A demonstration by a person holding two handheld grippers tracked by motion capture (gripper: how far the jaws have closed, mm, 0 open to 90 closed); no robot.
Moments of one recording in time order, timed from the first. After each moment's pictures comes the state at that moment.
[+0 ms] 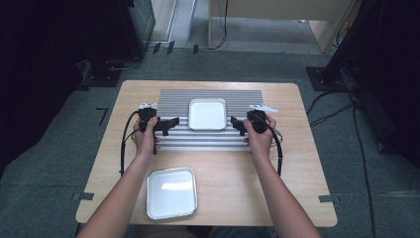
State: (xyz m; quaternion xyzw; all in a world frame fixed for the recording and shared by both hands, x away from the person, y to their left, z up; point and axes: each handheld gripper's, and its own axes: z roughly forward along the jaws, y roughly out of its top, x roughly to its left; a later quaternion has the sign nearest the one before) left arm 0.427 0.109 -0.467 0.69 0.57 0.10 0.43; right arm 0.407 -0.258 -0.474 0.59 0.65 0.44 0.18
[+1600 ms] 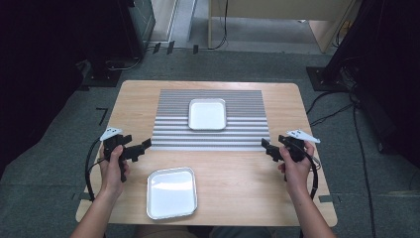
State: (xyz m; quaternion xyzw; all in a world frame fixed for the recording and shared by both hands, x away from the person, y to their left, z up) left arm 0.330 0.190 -0.462 0.69 0.54 0.15 0.47; right arm 0.306 -0.348 -0.477 0.58 0.65 0.44 0.21
